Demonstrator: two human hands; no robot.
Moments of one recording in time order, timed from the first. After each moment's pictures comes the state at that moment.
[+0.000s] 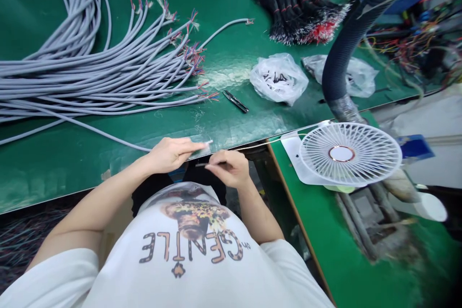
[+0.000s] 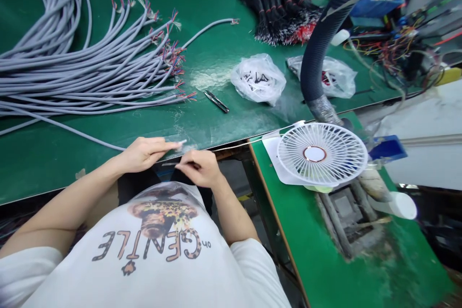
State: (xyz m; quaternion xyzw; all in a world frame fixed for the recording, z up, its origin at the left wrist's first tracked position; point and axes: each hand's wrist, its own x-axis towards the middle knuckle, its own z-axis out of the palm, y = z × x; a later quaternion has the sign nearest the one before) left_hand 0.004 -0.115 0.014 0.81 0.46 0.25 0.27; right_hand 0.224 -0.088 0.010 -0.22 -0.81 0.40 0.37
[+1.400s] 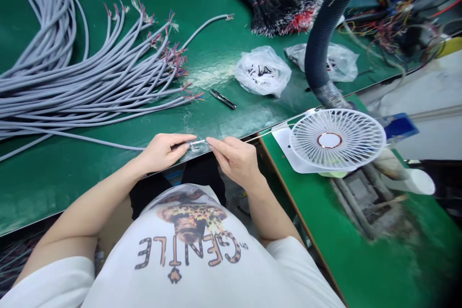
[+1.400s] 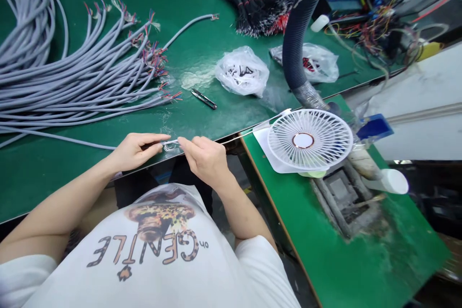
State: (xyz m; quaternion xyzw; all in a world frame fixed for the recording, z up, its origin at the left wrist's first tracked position) left_hand 0.016 -0.096 0.028 0.73 0.51 0.29 0.34; right_hand 0.243 -0.075 0.045 -0.36 -0.89 0.09 0.27
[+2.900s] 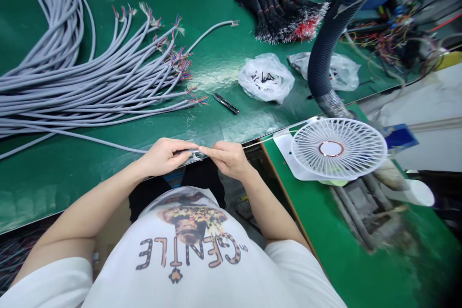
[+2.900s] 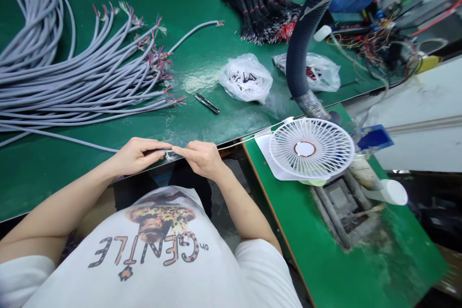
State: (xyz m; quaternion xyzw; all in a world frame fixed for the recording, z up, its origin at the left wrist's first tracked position) left_hand 0.013 -0.099 0.026 0.76 0.47 0.29 0.34; right_hand 0.244 -0.048 0.004 -0.20 -0.92 0.16 0.29
